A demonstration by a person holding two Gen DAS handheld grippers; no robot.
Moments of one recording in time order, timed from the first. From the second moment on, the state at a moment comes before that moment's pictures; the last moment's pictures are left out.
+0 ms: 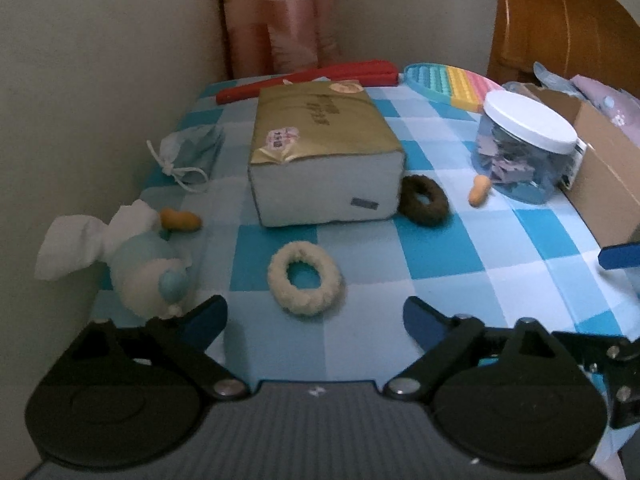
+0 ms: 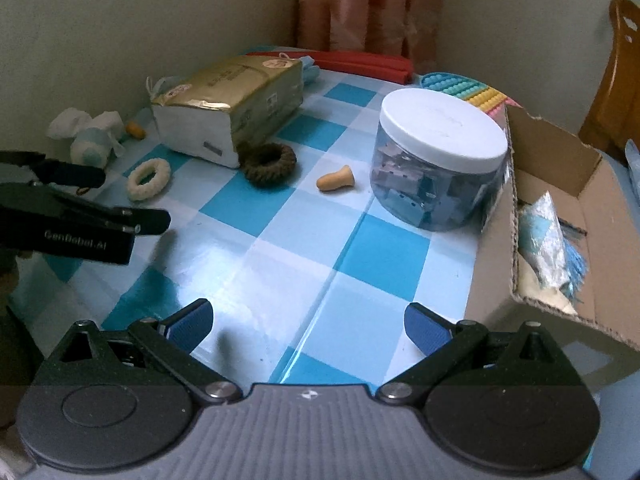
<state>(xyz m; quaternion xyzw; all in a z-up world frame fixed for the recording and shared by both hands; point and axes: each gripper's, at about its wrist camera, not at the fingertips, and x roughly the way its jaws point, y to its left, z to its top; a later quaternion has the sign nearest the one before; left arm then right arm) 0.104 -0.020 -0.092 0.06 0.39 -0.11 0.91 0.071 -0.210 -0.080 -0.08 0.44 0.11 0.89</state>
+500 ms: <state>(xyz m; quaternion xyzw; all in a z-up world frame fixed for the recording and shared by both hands) 0.123 -0.018 -0.090 0.04 0.39 -0.10 0.91 0.082 -0.205 -0.082 -0.09 0.44 0.11 0.89</state>
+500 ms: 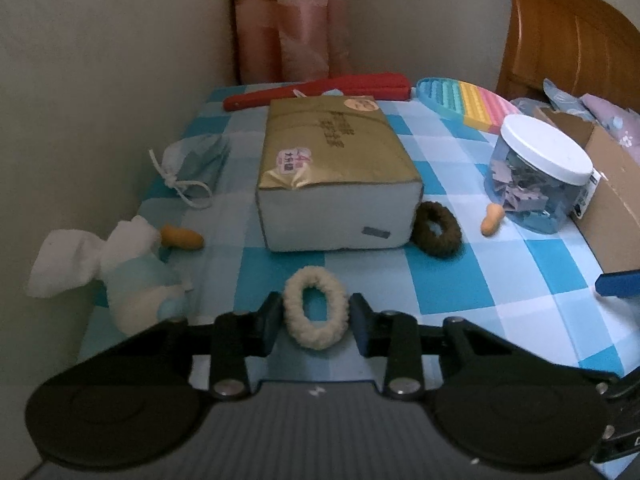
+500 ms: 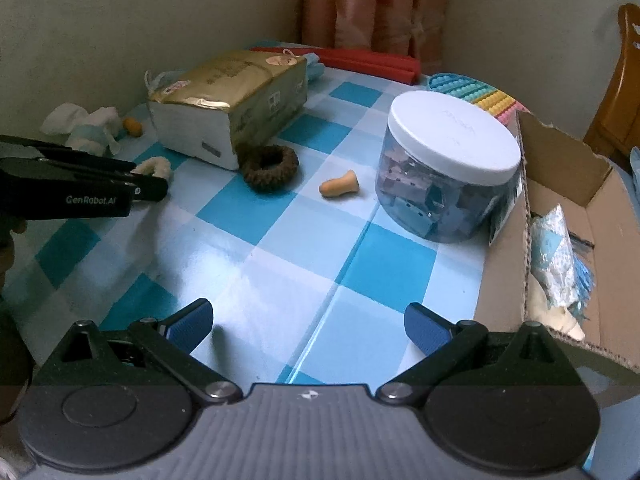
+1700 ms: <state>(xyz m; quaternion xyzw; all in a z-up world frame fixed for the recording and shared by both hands) 0.126 -0.004 -0.089 0.01 0.40 -0.09 0.91 0.169 -0.148 -0.087 -0.17 0.38 0.20 0.88</state>
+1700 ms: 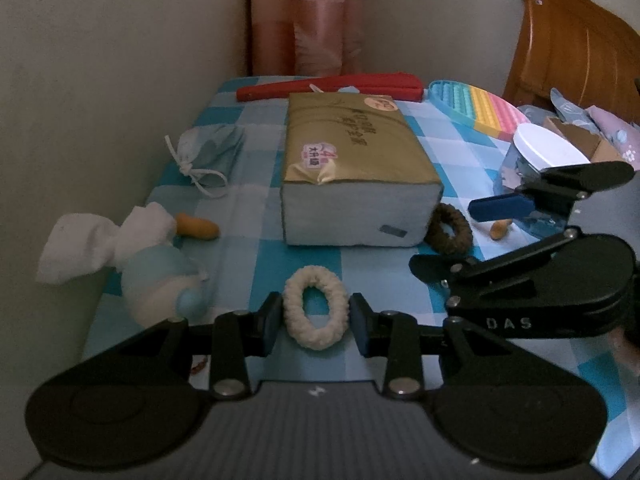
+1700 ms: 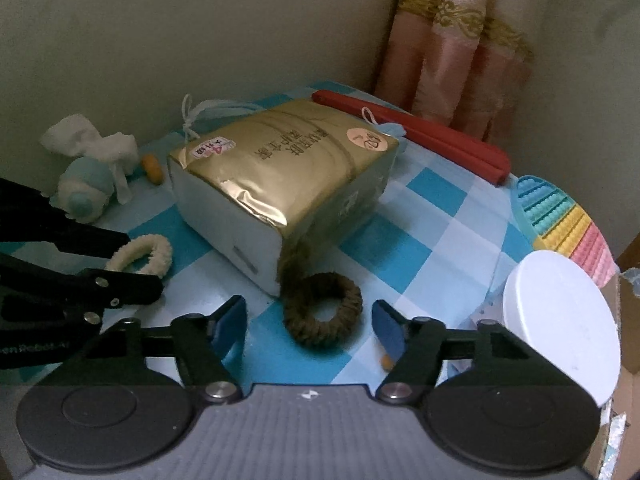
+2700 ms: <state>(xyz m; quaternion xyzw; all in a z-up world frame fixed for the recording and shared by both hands) 0.124 -0.006 -0.090 0.02 0.40 -0.09 0.91 0.164 -0.159 -0.086 -0.13 0.40 0.21 0.88</state>
